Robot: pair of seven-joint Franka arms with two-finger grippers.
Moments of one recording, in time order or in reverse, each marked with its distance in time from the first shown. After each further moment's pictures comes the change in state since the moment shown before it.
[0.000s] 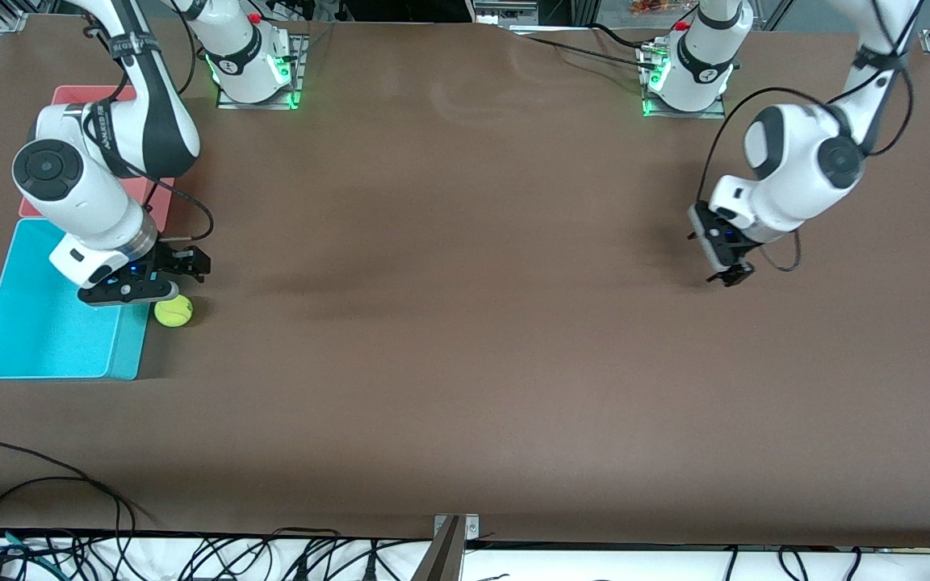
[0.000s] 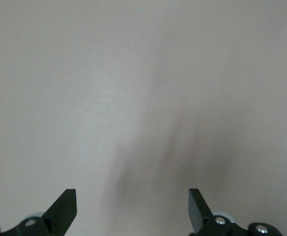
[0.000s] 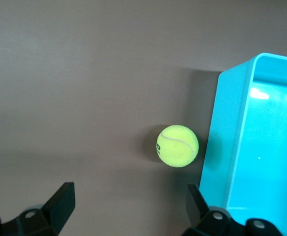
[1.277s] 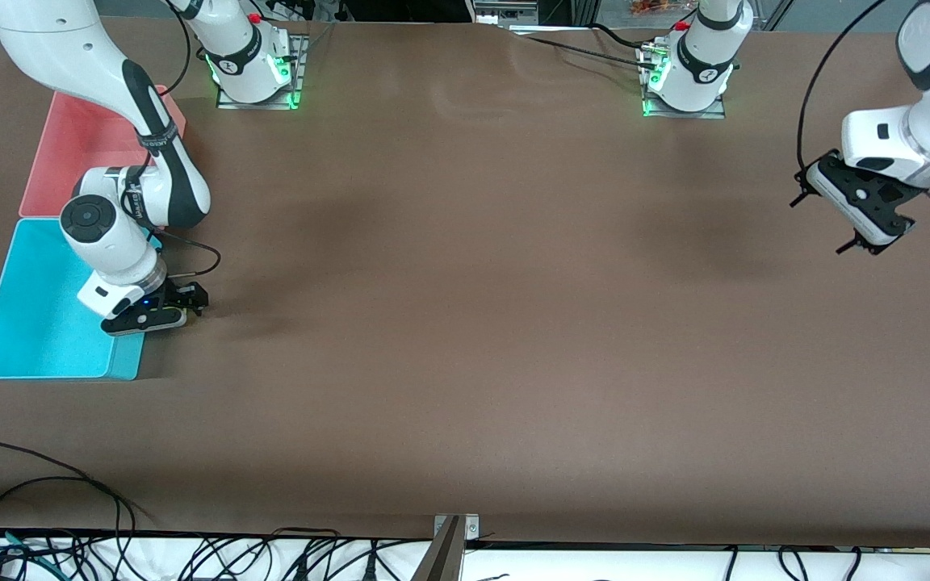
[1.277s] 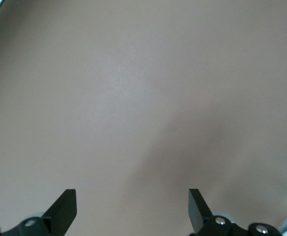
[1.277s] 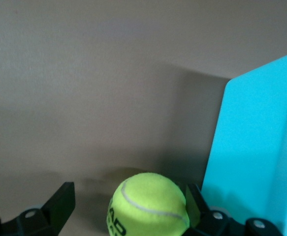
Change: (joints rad) left arm -0.029 -0.212 0.099 0.435 0.184 -0.658 -0.414; right arm -0.002 0.284 -0.129 -0.067 -0.021 0.465 -0.149
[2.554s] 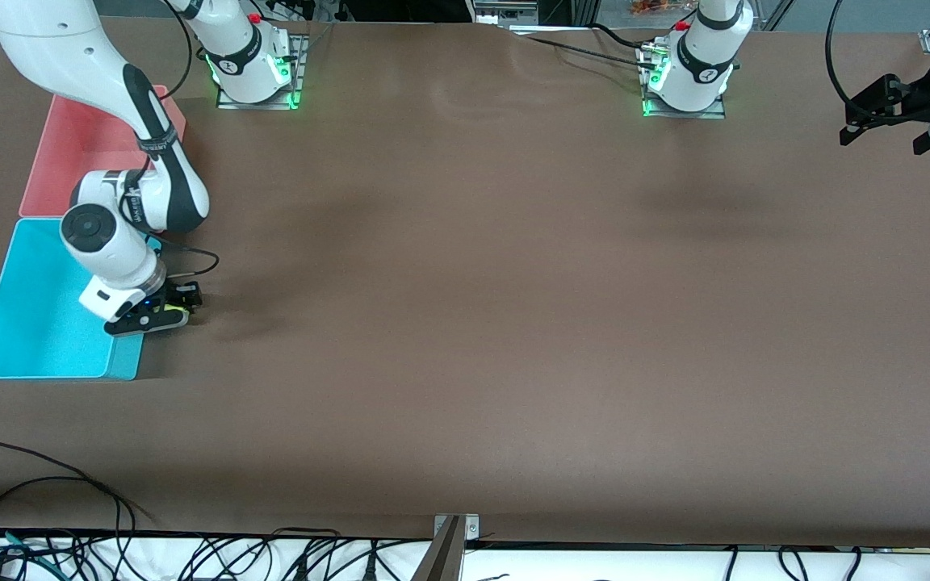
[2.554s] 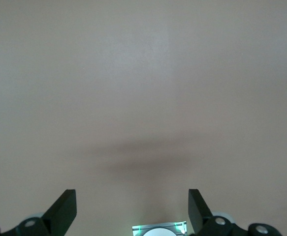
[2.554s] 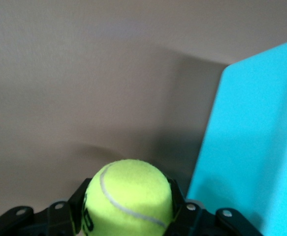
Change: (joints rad) left arm -0.034 -0.046 0.047 0.292 0.007 -0.426 -0.780; right arm 0.015 0.003 -0.015 0.059 0.000 -0.152 -0.019
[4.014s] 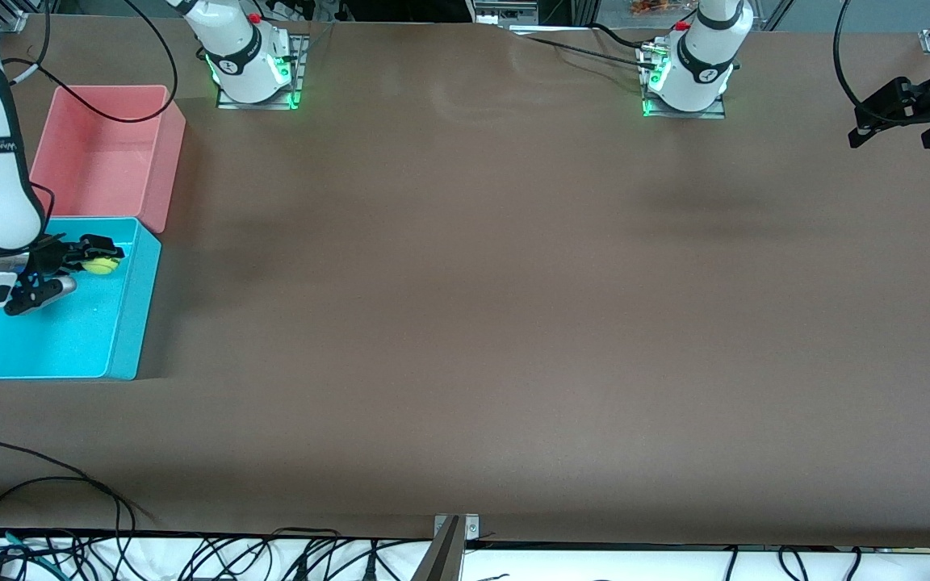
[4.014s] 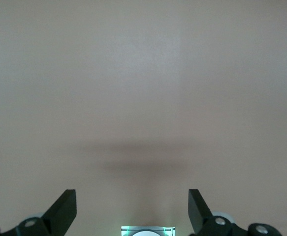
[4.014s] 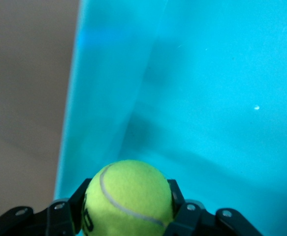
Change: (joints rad) left arm -0.004 0.003 0.016 0.016 0.000 -0.002 -0.110; right arm -0.336 0.032 -0.013 0.245 0.398 -0.666 -0.752
